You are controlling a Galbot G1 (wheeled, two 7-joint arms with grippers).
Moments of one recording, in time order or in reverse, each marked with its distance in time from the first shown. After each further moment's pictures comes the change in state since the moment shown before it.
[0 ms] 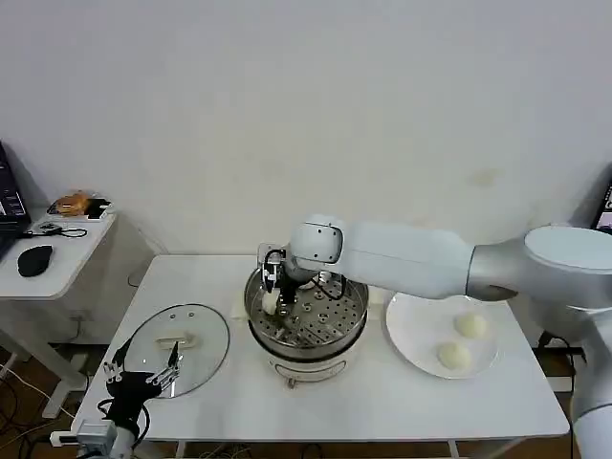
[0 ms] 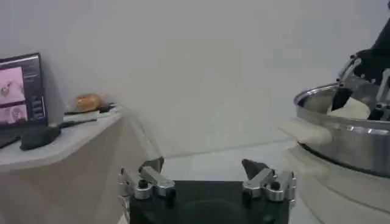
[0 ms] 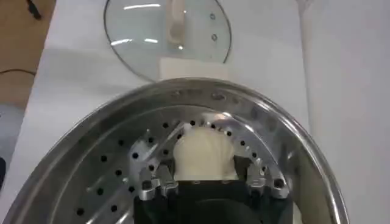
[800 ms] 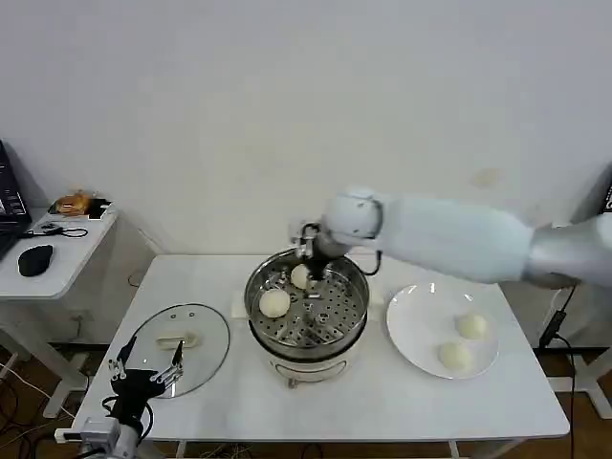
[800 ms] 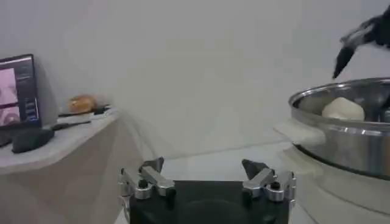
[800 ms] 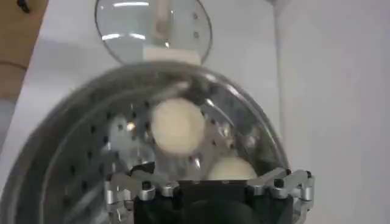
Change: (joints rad) left arm -0.011 0.013 0.016 0.003 -0.001 0.001 0.001; right arm 0.136 -0.260 0.010 0.146 -0.120 0.107 -0.144
